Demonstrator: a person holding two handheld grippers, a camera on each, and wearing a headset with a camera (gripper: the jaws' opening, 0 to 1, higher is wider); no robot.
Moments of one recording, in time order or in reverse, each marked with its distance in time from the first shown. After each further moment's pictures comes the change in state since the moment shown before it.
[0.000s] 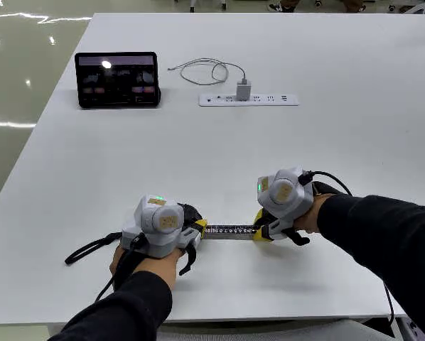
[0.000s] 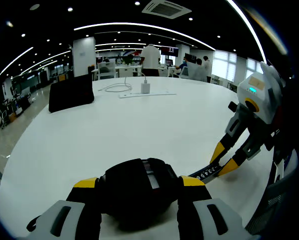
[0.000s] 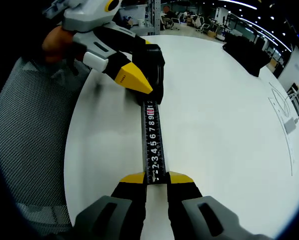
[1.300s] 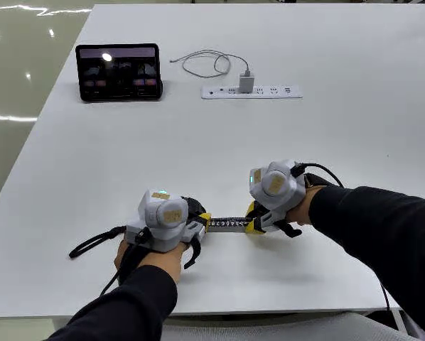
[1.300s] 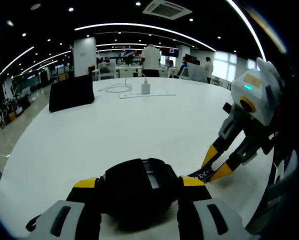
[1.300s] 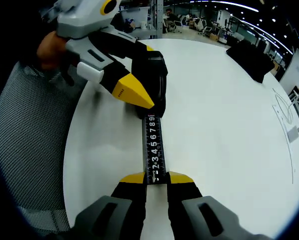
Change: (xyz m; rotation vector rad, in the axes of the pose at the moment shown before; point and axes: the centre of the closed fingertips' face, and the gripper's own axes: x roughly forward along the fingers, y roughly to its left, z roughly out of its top) left arm 0.001 0.001 0.000 -0.007 -0.006 0.000; right arm 0.011 0.001 0.021 -0.011 -0.027 0.013
